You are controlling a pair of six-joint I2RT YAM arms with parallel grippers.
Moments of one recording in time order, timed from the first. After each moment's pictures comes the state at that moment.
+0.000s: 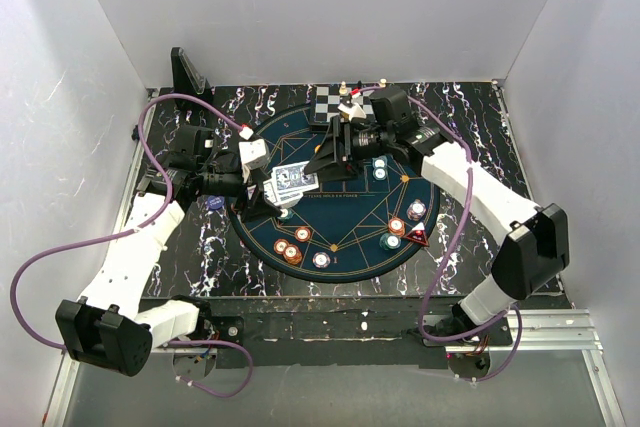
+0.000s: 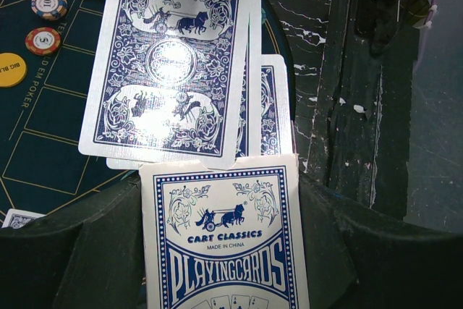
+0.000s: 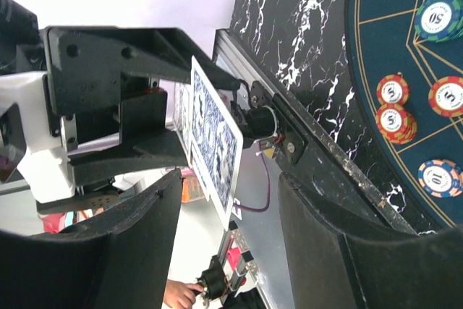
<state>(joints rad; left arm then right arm) -0.26 1.15 1.13 -0.81 0.98 0.61 0.62 1.55 1.41 -0.45 -0.83 0.90</state>
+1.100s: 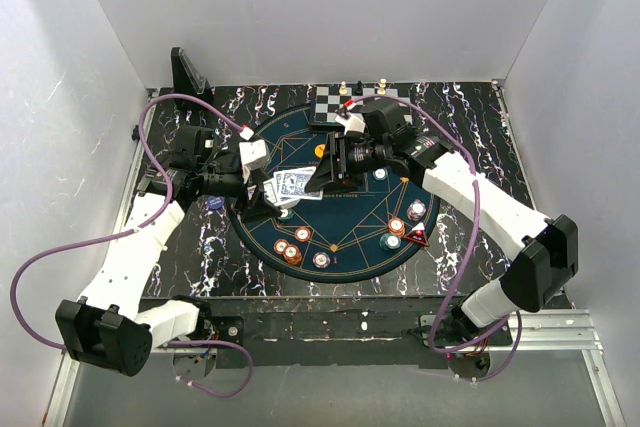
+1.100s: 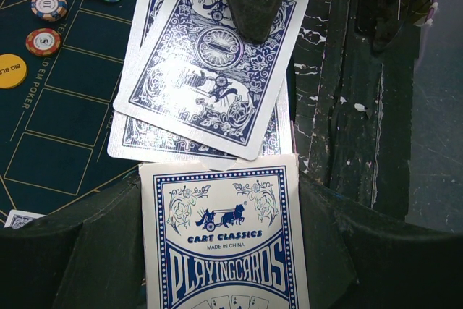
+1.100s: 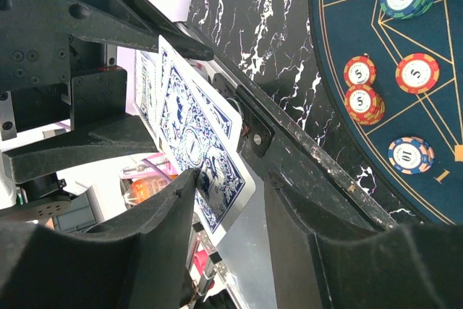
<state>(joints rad) -0.26 1.15 1.13 -0.82 0.98 0.63 0.71 1.50 1.41 -0.57 -0.65 0.81</state>
